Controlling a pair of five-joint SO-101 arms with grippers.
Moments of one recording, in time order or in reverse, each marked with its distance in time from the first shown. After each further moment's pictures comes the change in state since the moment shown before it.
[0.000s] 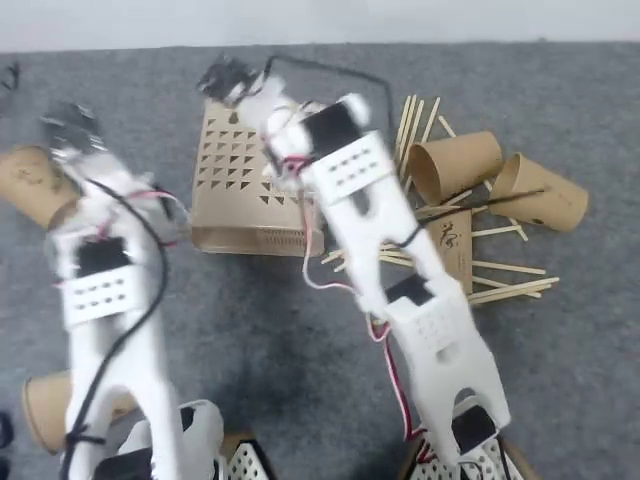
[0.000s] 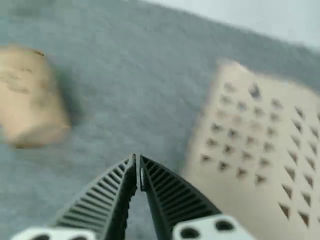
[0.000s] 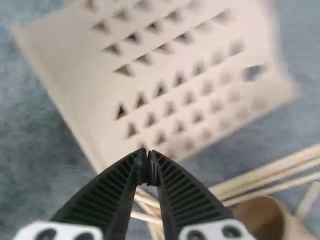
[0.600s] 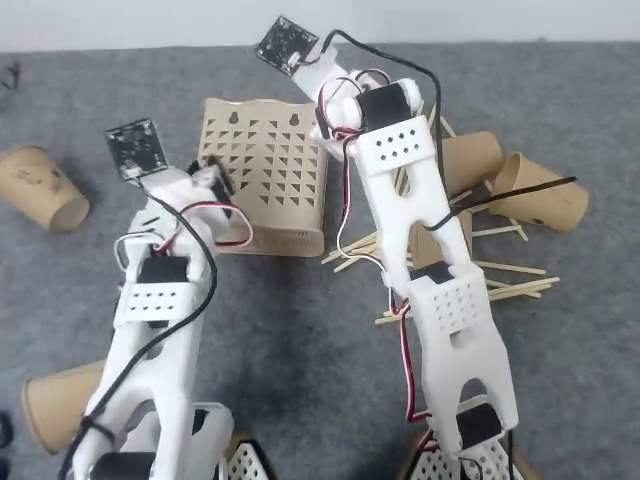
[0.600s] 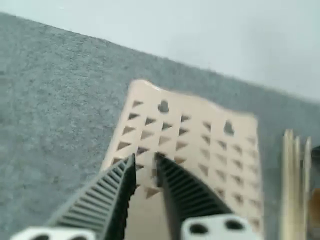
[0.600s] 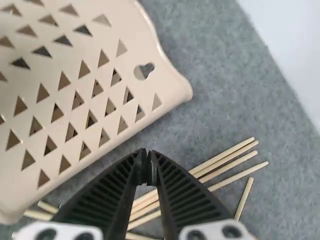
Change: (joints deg) left arm 12.8 0.0 10.3 -23.5 11.9; right arm 9.0 4.7 -0.6 -10.1 7.2
